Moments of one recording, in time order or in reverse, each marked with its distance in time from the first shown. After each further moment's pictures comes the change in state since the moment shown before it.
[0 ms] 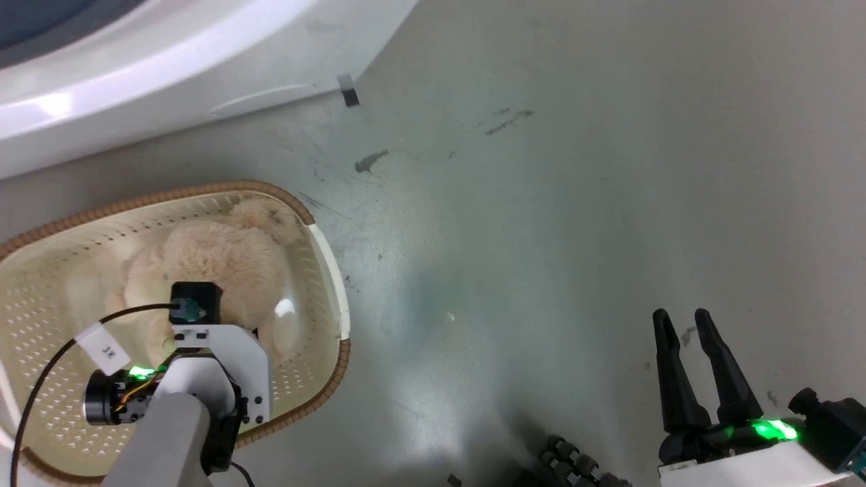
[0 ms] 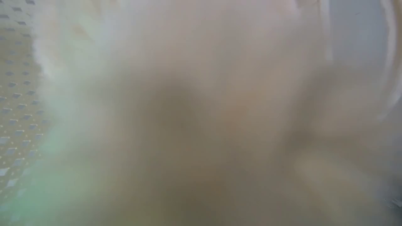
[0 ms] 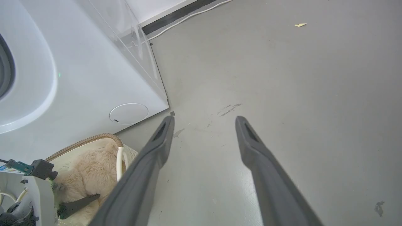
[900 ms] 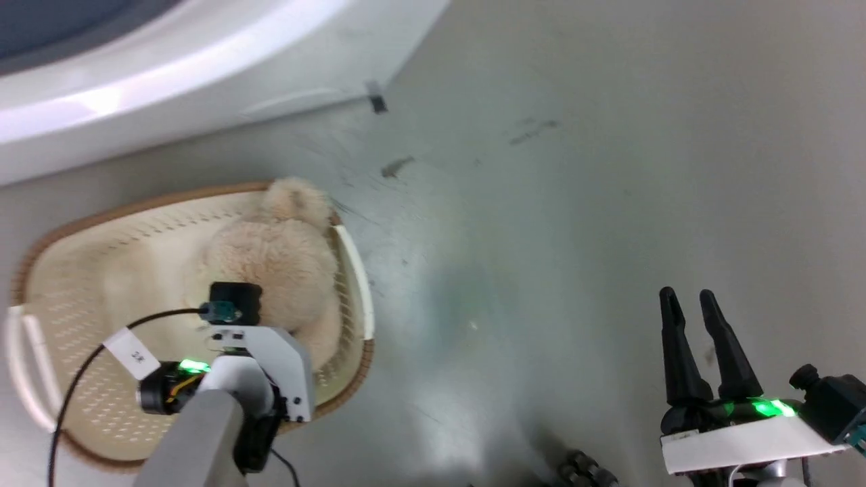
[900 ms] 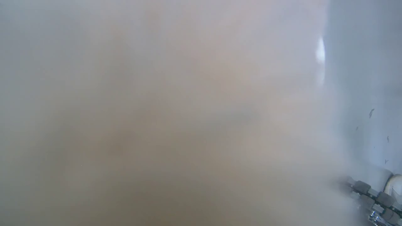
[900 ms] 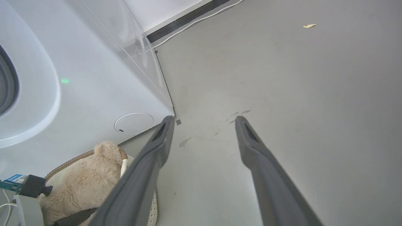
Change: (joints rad) left arm -0.042 -0.035 -0.073 0.063 -0.141 -0.106 -0.134; right arm -0.084 0.000 -0.004 0.095 0.048 0.000 -0.034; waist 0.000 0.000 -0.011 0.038
